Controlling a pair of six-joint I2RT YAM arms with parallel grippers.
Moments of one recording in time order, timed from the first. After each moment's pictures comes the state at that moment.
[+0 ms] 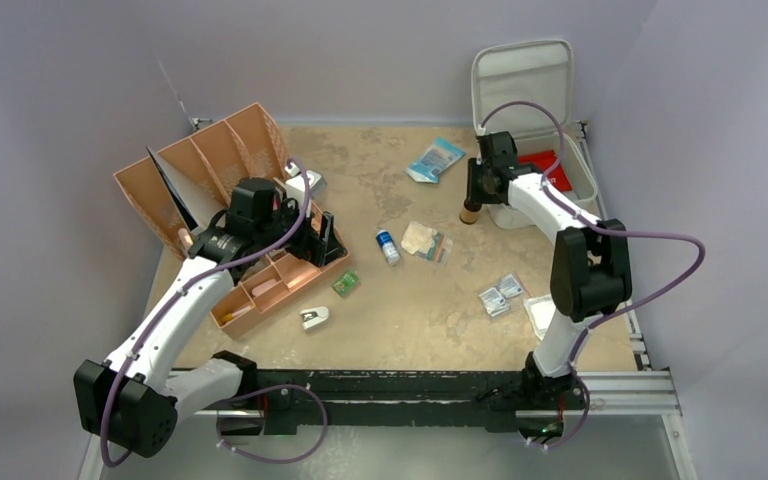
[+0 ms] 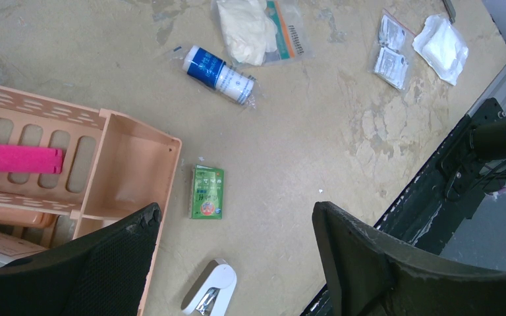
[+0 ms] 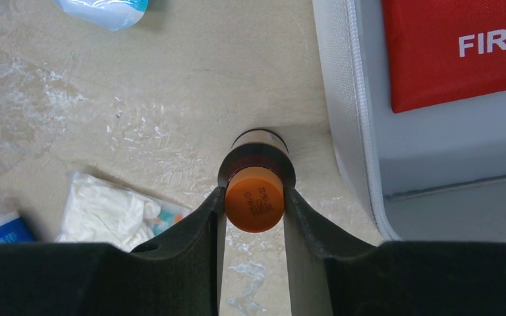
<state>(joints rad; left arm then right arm) -0.35 1.08 0.95 -0.52 0.49 -0.07 0.23 1.79 1.35 -0.47 0.09 0.22</state>
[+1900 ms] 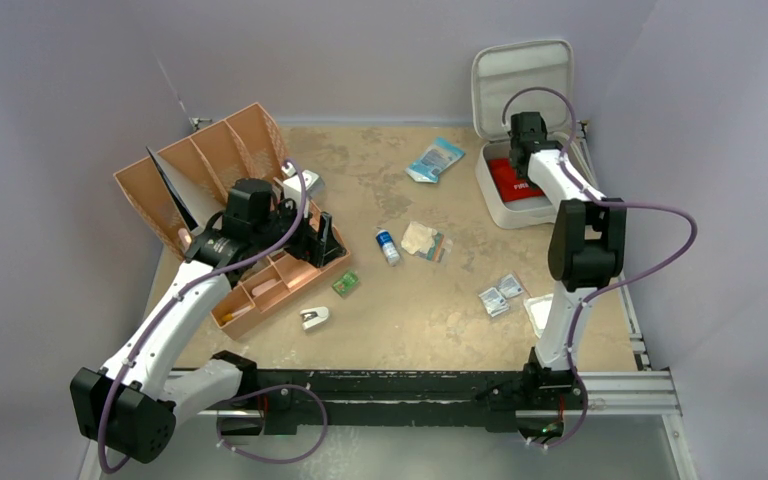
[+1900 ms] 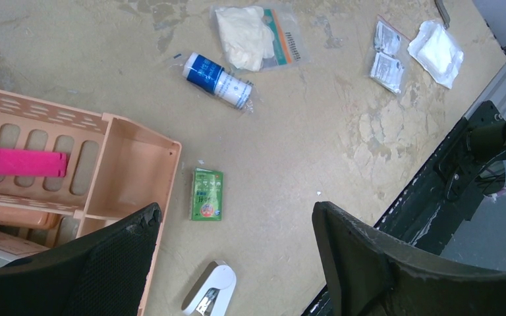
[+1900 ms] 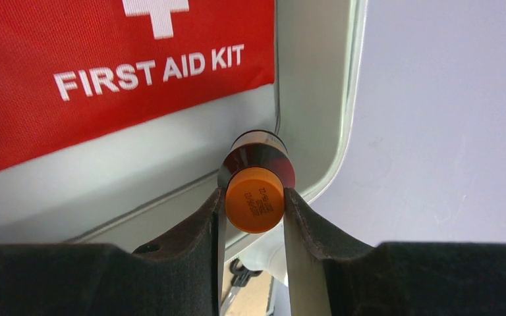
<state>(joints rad) -0.35 1.05 0.95 -0.52 0.49 -0.07 0.05 2.01 1.63 -0.58 0.61 -0.41</state>
